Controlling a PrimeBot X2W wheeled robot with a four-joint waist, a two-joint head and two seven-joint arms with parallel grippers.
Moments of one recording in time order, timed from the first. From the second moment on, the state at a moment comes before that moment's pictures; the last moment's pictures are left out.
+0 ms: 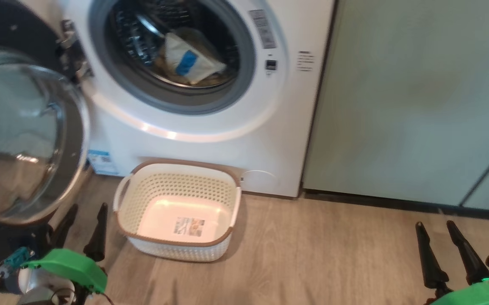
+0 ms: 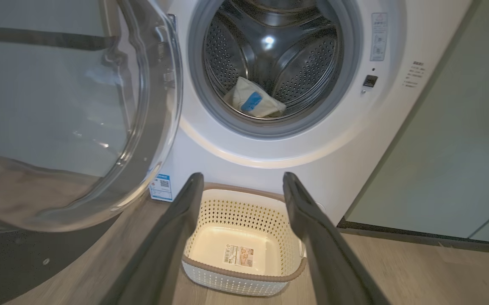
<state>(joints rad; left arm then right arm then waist) -0.04 0.30 -0.01 0.35 -0.44 -0.13 -0.25 0.06 -0.15 0.11 0.20 0.33 0.13 -0.26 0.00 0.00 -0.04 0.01</state>
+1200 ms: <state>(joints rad) -0.08 0.23 0.09 0.34 -0.40 -0.13 -0.25 0.02 -0.15 0.13 0.20 0.33 0.13 -0.26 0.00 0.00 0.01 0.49</state>
